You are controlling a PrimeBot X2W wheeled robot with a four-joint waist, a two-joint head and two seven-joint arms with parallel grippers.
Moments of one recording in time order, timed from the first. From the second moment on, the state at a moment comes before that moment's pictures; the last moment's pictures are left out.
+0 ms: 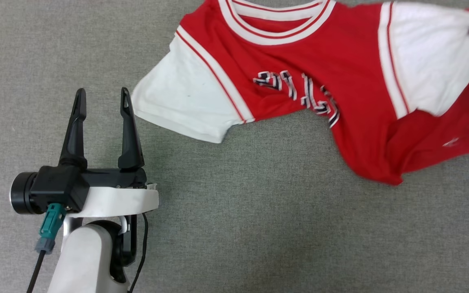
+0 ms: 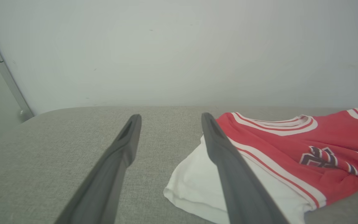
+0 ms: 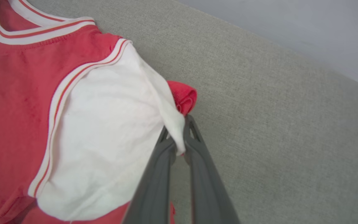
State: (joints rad) left arm -0.27 0.14 -0.12 -0.11 -0.18 0.14 -0.26; right arm -1.05 -0.79 0.64 0.37 0.86 0.13 0.64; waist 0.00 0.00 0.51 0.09
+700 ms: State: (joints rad) left arm -0.28 0.06 -0.06 -0.07 -0.13 0.05 -0.26; right arm -1.07 -0.73 0.56 0.77 0.68 0.13 0.38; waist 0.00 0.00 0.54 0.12
